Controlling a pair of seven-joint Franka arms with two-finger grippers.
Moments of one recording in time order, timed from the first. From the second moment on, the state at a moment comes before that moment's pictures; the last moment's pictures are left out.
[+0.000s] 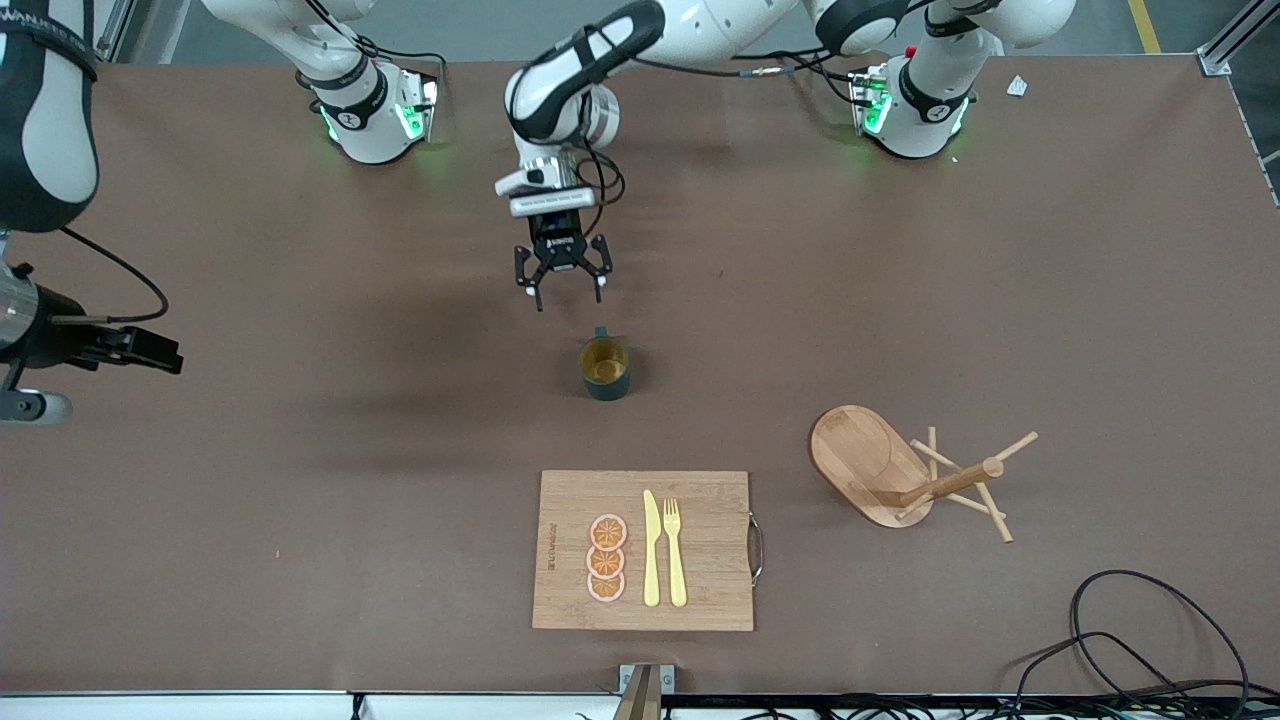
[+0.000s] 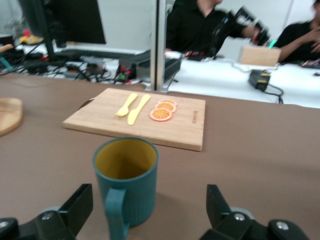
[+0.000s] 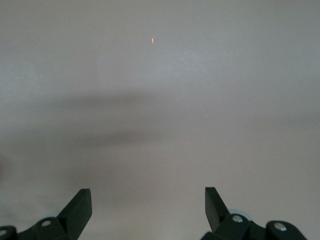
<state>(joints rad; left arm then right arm) -1.05 0.88 -0.36 -1.39 1.50 1.74 -2.26 0.04 0.26 -0.10 -1.46 -0.02 1.64 -0.01</state>
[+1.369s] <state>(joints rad) -0.28 0.37 -0.35 -1.38 0.41 1.81 -1.10 0.30 0.41 -0.09 -1.49 0.13 1.67 0.36</state>
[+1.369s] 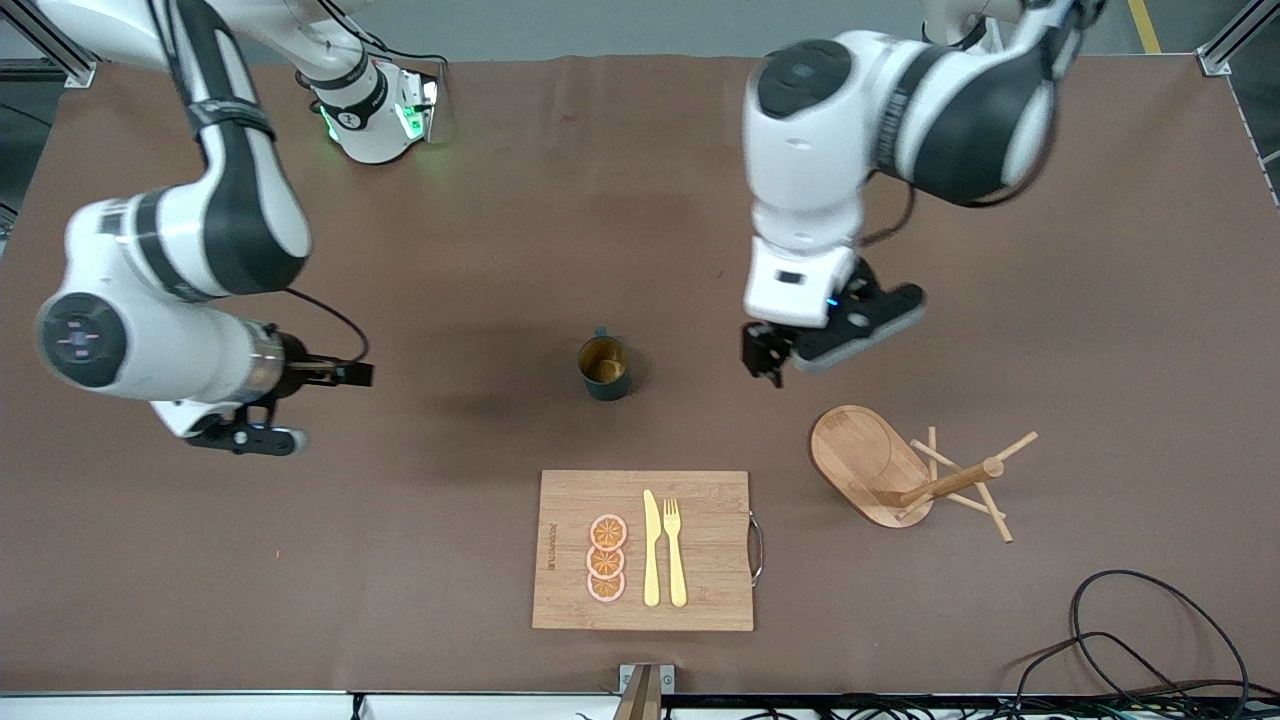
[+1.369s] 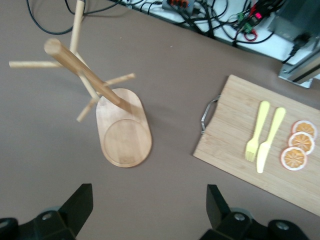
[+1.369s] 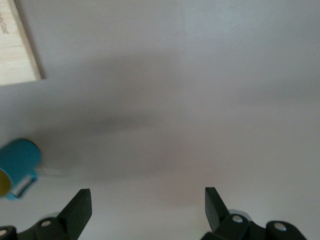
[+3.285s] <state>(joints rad) 0.00 -0.02 -0.09 -1.50 -0.01 1.49 -0.04 0.76 0.75 -0.09 -1.43 0.18 2.24 1.34</state>
